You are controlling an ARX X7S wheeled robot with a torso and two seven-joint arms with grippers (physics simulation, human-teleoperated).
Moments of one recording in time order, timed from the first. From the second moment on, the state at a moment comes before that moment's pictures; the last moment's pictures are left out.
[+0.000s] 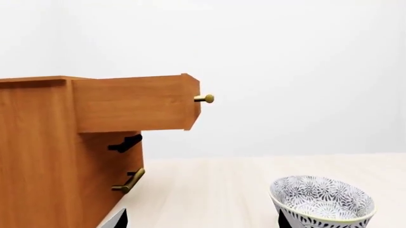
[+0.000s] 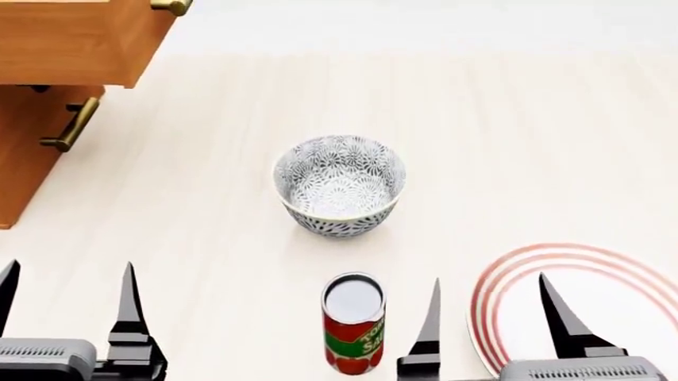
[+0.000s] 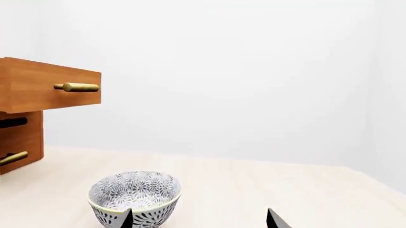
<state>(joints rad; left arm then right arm) -0.10 -0.19 0.18 0.36 -0.10 -0.20 -0.26 0.08 0.29 -0.10 -0.31 0.22 0.11 0.12</state>
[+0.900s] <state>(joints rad) -0.10 -0.21 0.19 0.36 -0.13 -0.19 -0.29 0.07 0.31 -0.10 -0.34 0.26 0.12 0.12</state>
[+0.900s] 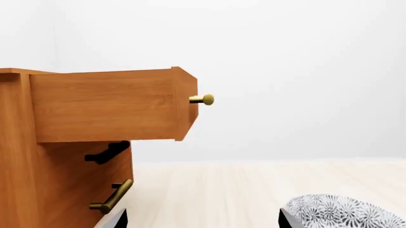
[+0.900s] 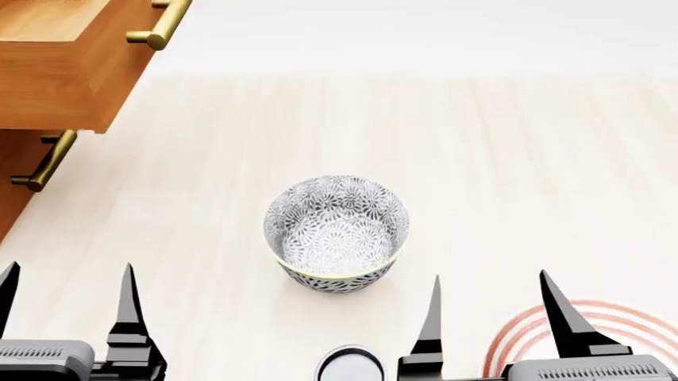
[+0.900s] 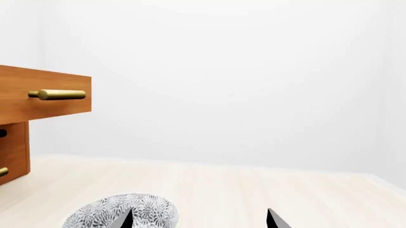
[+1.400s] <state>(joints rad) -0.10 -0.22 0.20 0.36 -0.15 -0.19 -0.30 0.08 0.32 -0.11 -0.35 0.27 0.14 0.13</state>
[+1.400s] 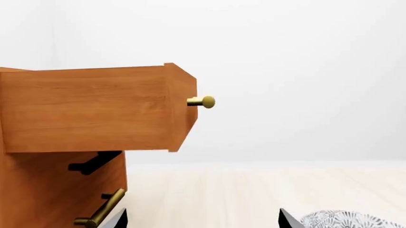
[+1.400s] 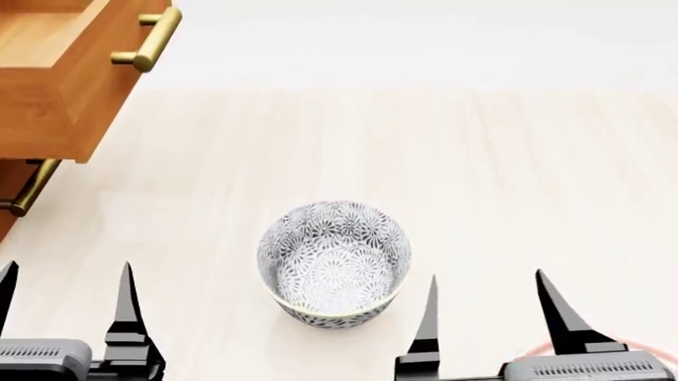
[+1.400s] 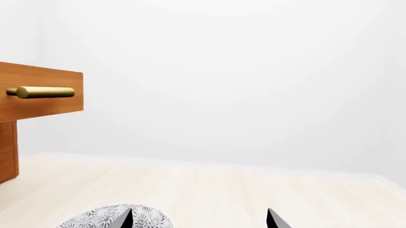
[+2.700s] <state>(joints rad) -0.11 -0.26 0.17 0.40 -0.18 -0.20 -0.38 1.16 0.47 -0.60 -0.03 0.52 1.09 -0.41</state>
